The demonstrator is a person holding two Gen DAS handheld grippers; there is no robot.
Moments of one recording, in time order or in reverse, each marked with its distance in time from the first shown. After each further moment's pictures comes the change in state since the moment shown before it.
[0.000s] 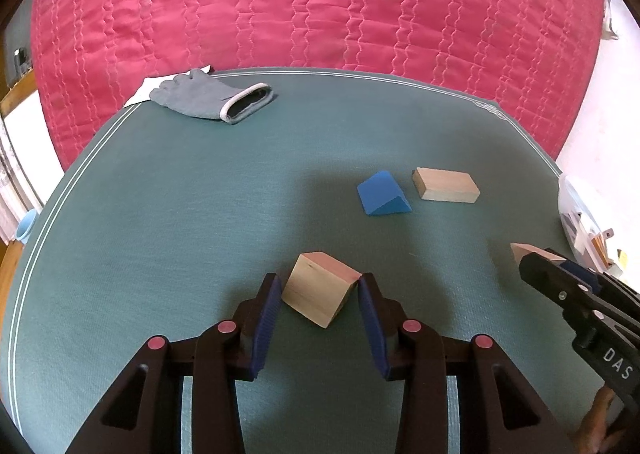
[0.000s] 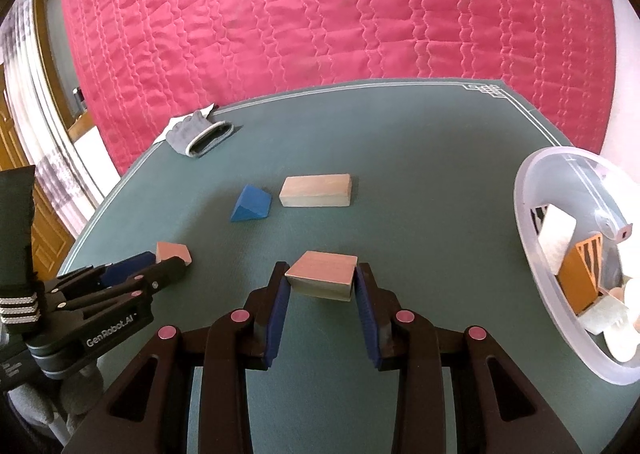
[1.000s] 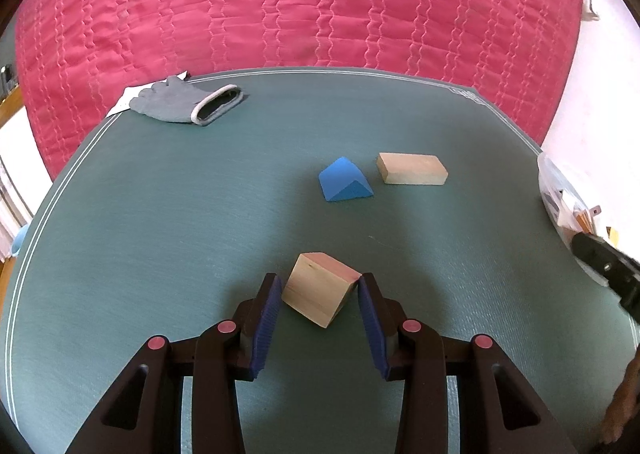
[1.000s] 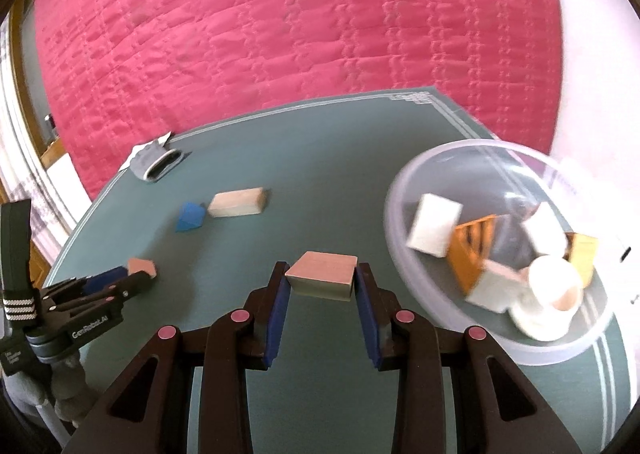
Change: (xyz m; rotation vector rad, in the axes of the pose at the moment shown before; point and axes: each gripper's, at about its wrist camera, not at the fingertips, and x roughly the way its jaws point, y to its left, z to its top) left arm -0.005 -0.023 -0.007 0.060 0.003 -0.027; right arm -0.052 -0.059 -0.009 0.078 -0.065 -0.126
